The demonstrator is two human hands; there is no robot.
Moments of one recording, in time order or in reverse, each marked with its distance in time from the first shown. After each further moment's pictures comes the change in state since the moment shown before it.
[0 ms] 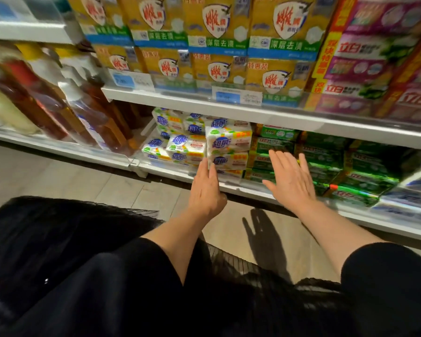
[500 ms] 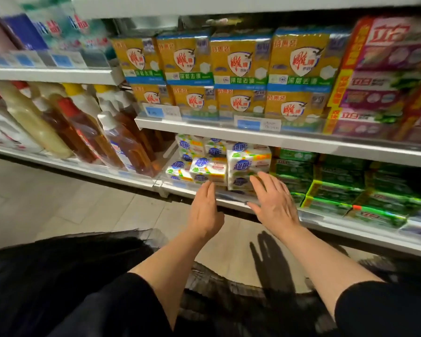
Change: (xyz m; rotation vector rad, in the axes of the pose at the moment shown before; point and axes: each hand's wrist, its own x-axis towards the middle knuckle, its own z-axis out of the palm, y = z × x) left_hand -0.014 -0.042 -0.039 0.004 0.032 -0.014; right_hand 0.001 -0.081 -0.010 0.171 0.166 -0.130
